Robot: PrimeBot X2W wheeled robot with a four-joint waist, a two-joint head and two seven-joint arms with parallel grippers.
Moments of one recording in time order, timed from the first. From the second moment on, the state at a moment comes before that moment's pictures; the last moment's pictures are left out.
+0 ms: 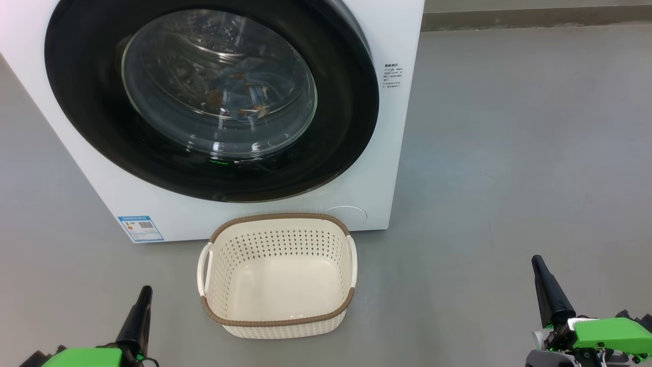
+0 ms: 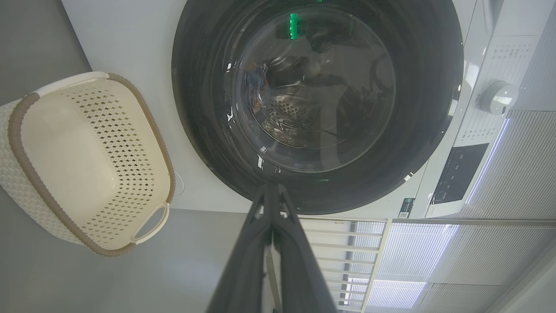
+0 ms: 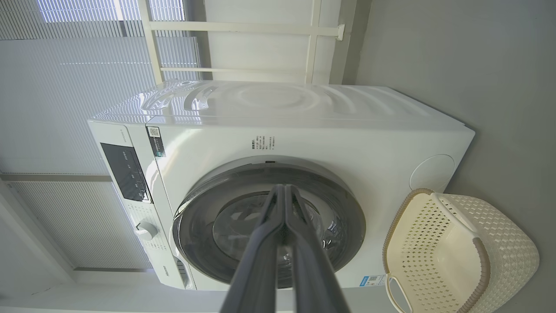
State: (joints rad) left arm -0.07 0.04 0.08 0.26 -1.60 -0.13 0.11; right arm -0.08 -0.05 -0.14 0.27 1.60 0.13 0.11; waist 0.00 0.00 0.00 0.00
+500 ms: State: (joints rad) left arm -0.07 0.04 0.08 0.26 -1.60 -0.13 0.11; right arm -0.08 -0.05 -0.14 0.27 1.60 0.13 0.11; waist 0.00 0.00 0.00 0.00
